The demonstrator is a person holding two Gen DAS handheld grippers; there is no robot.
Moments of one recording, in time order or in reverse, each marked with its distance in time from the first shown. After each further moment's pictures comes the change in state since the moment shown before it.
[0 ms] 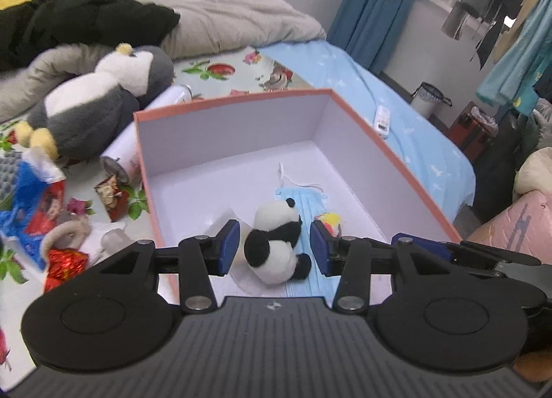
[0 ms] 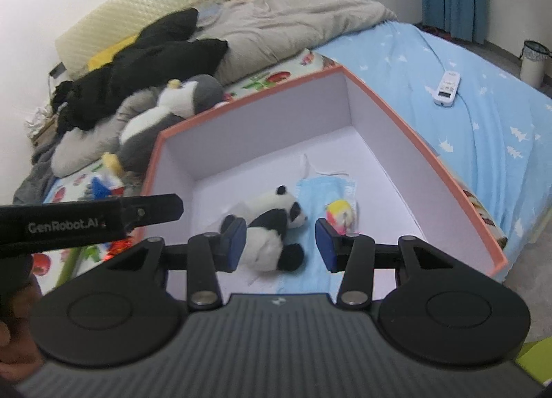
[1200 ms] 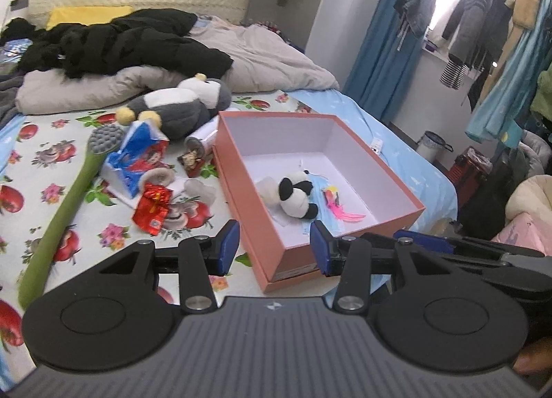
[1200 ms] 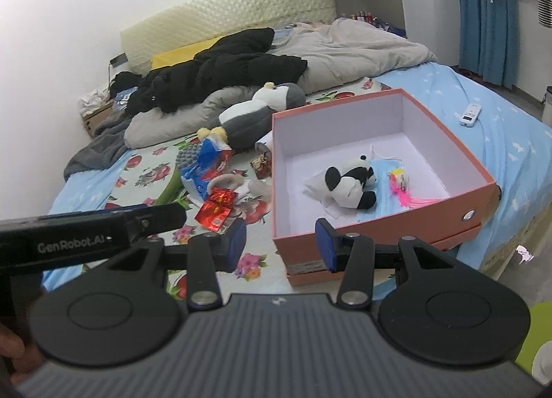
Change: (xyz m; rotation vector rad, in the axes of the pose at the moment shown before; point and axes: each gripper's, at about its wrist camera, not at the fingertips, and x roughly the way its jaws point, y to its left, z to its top) left arm -0.221 0.017 -0.157 -0.071 -0.203 0.059; right arm -0.144 0.096 -0.099 -0.139 -0.097 0.101
